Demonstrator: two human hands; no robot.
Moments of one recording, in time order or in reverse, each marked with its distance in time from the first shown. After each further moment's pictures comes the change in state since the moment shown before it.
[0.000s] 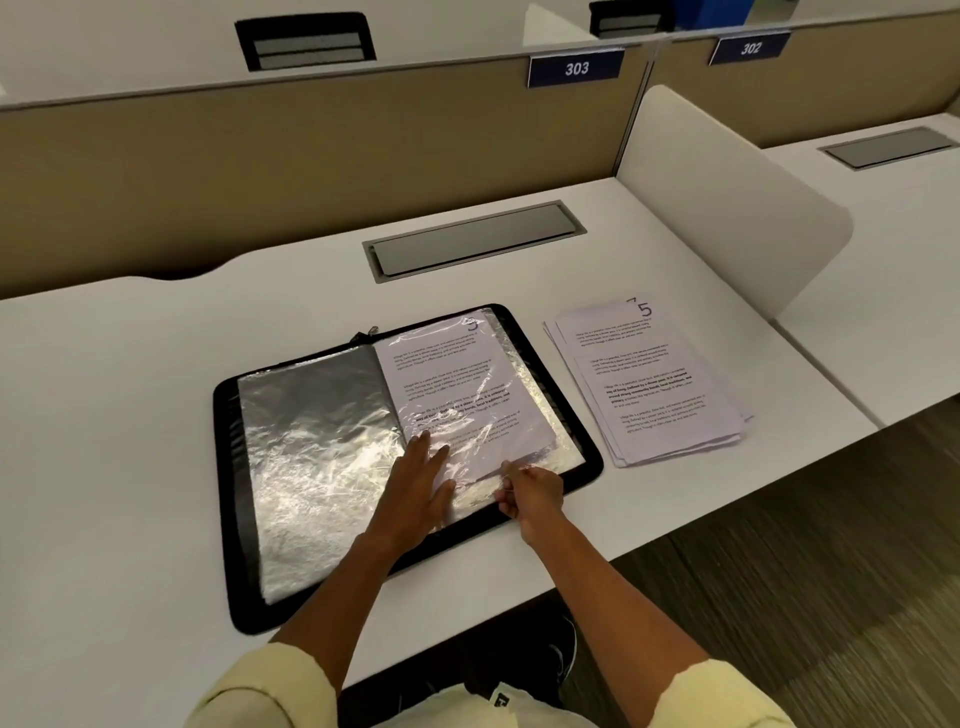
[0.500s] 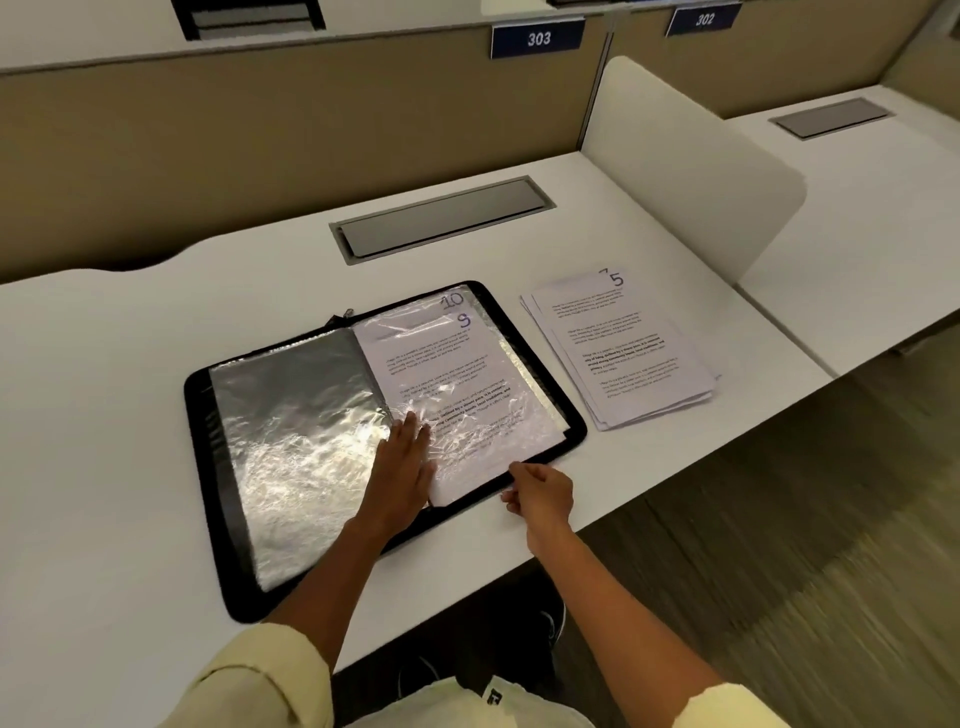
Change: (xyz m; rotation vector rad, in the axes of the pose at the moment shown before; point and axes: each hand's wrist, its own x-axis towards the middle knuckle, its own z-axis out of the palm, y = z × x) left_hand -0.002 -0.004 0.000 0.041 -0.059 -0.014; right_hand -0.028 0.034 -0.027 -0.002 0.165 -0.111
